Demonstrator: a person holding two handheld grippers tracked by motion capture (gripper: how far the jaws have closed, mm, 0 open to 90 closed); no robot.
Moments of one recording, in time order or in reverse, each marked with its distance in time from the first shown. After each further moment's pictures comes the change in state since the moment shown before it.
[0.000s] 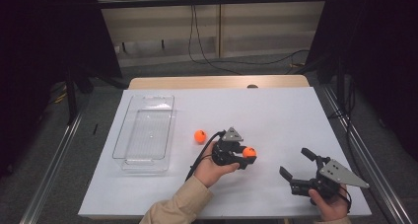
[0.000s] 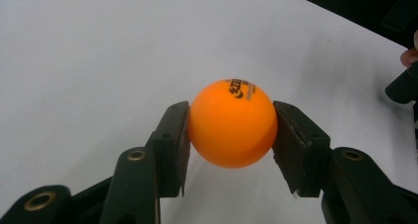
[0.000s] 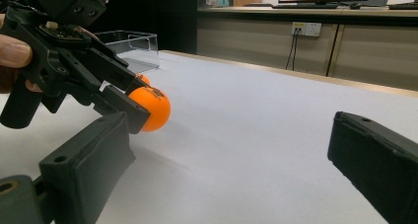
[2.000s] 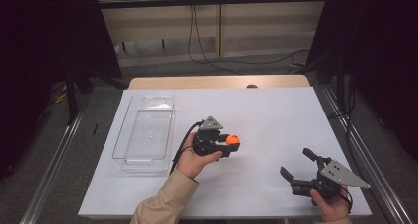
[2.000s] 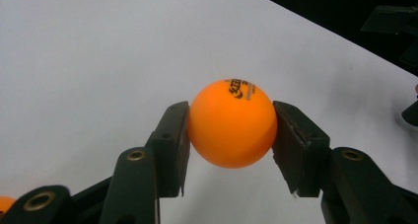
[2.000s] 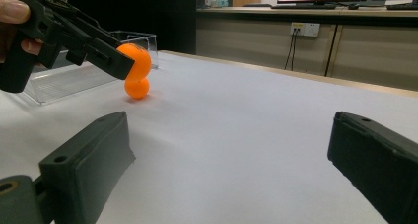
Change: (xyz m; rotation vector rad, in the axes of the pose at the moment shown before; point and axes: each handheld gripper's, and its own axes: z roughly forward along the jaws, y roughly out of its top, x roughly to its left) left arm 0.028 0.005 -0.047 -0.063 0.078 -0.063; right arm -0.001 0.000 -0.002 -0.001 -0.003 0.000
